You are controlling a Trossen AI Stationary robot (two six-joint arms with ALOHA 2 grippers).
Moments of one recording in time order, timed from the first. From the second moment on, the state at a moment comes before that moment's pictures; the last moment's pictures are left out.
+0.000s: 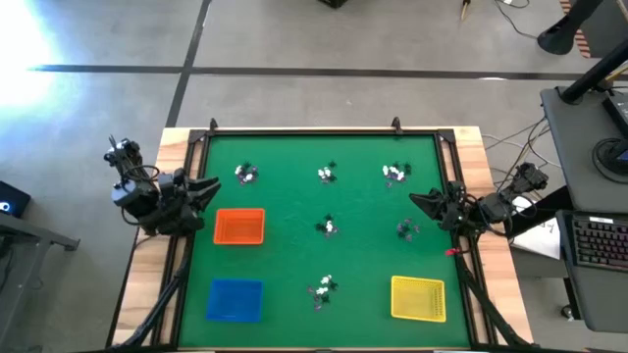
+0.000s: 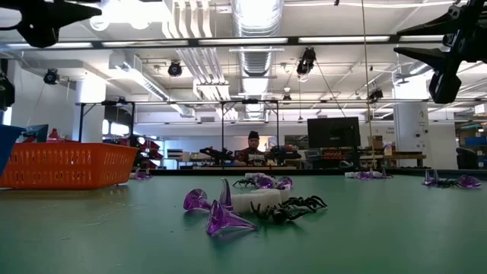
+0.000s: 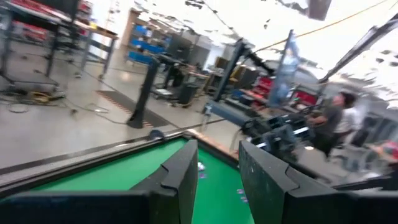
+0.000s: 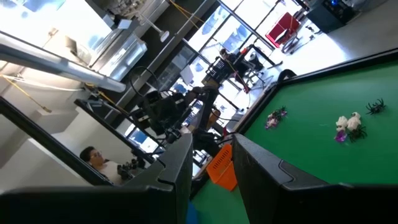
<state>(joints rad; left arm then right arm) -0.91 0.24 0.30 0.45 -1.37 0.08 0.58 0.02 0.01 0.26 0.87 0.68</state>
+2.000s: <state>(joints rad) -0.88 0.20 0.73 -0.34 -1.01 -0.04 0.35 1.00 0.91 -0.14 0.66 0.14</state>
